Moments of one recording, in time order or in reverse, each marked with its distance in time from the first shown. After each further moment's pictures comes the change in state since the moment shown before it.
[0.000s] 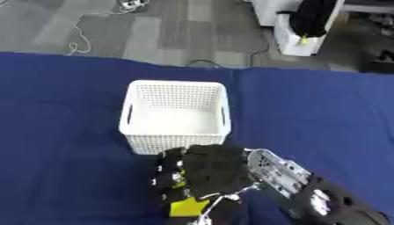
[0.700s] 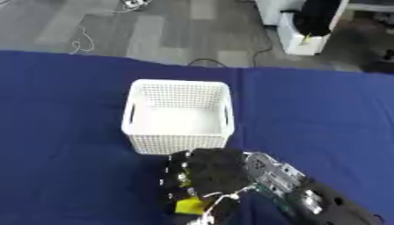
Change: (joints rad) left arm -0.004 0.000 0.000 0.000 0.000 0.000 -0.001; right arm -0.022 0.024 0.006 0.128 0.072 -0.033 -0.099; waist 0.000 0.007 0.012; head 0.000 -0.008
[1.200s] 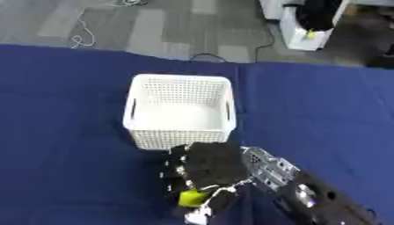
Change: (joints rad) left arm -0.001 0.000 0.000 0.000 0.000 0.000 0.000; right arm -0.023 0.019 0.001 0.042 0.039 0.000 -0.041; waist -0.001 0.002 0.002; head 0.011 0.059
